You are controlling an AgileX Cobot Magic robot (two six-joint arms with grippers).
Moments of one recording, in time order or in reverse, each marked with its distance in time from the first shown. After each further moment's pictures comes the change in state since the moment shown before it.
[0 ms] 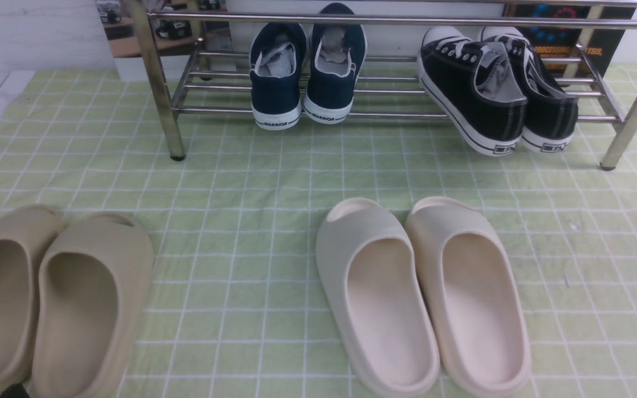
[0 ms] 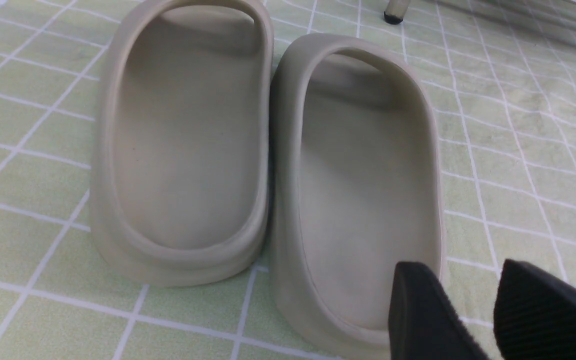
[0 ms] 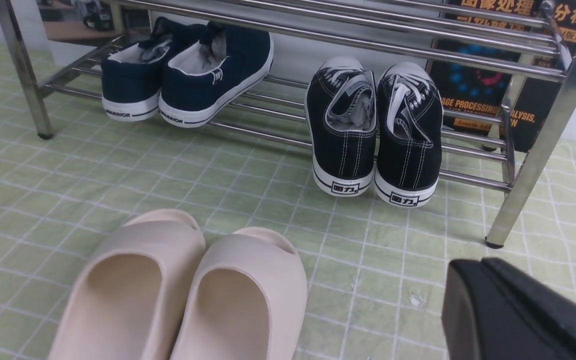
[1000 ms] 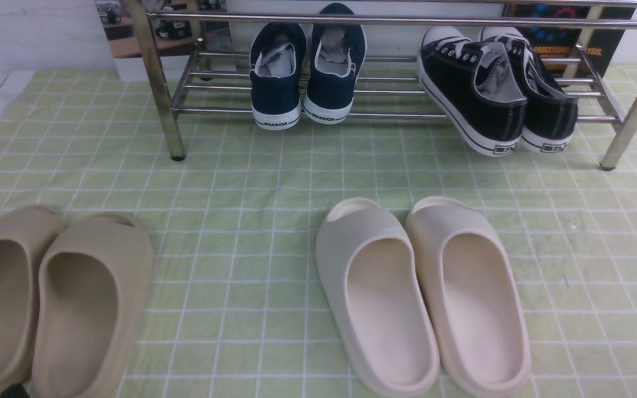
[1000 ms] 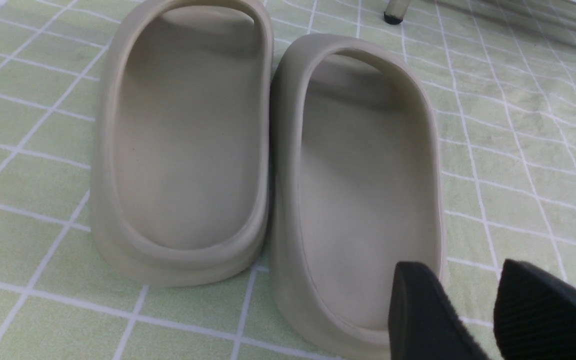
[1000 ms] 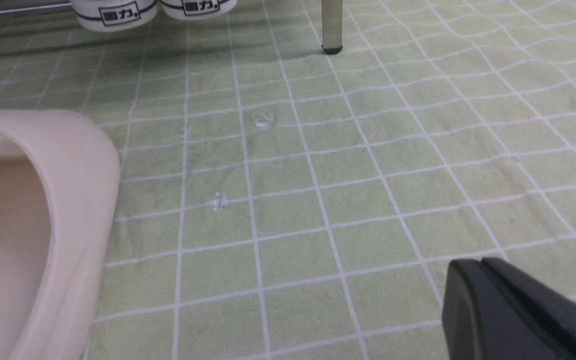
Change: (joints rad) right arm -0.267 -0.427 0.682 -0.208 -0.197 0.336; left arm 0.000 0.000 0.000 0.000 0.000 0.000
